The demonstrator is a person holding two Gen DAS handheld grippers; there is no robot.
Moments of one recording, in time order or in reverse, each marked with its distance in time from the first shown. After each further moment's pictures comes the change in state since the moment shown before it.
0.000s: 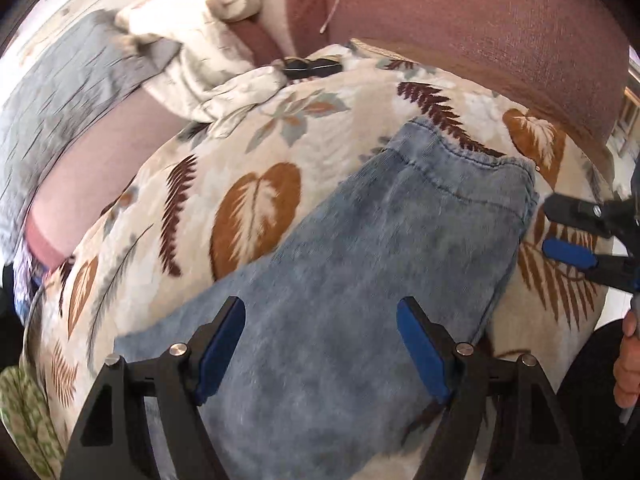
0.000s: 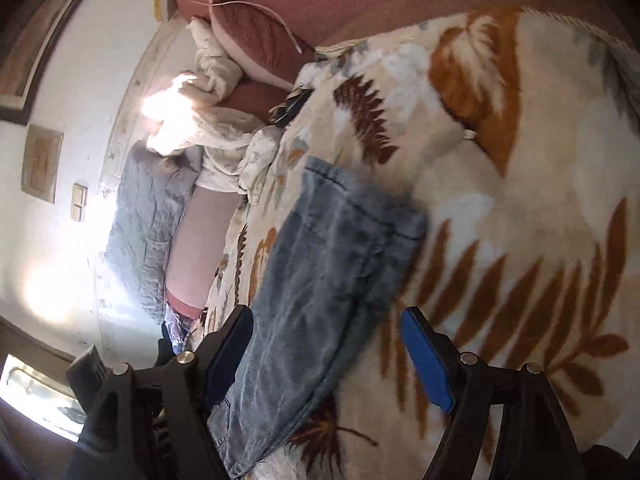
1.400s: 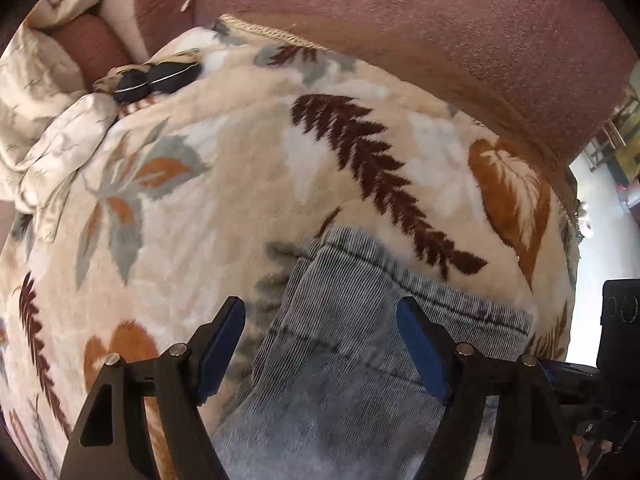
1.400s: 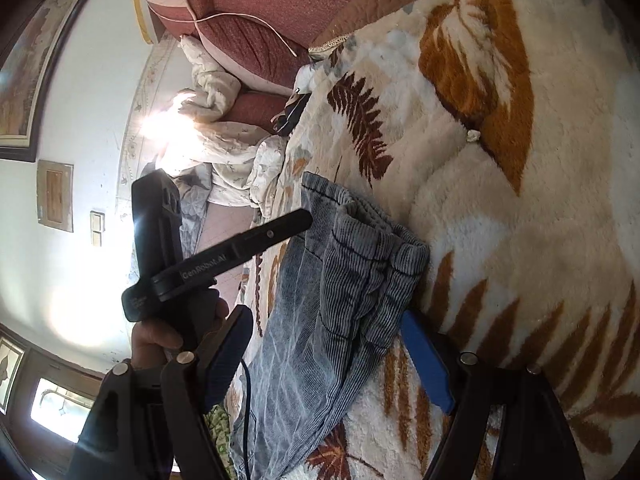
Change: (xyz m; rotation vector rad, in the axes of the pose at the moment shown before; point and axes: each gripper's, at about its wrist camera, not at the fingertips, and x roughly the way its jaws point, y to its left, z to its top) left arm 0.122 -0.041 0.155 0.184 0.146 -0.428; right arm 0.018 -0.017 0.020 0.079 0.003 0.109
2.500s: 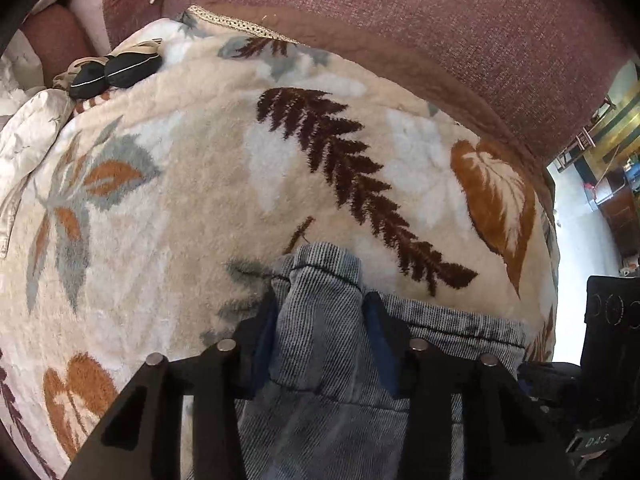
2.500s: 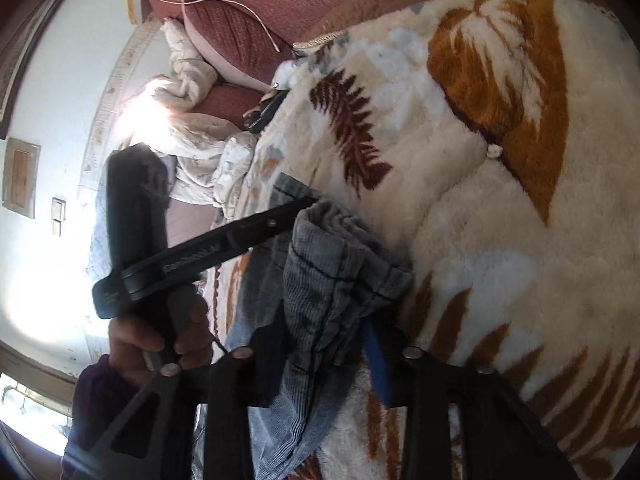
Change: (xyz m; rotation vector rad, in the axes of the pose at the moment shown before) left arm 0.030 -0.003 0.015 0.007 -0.015 -0.143; right arm 0.028 0.009 0.008 -0.059 -0.014 -0.166
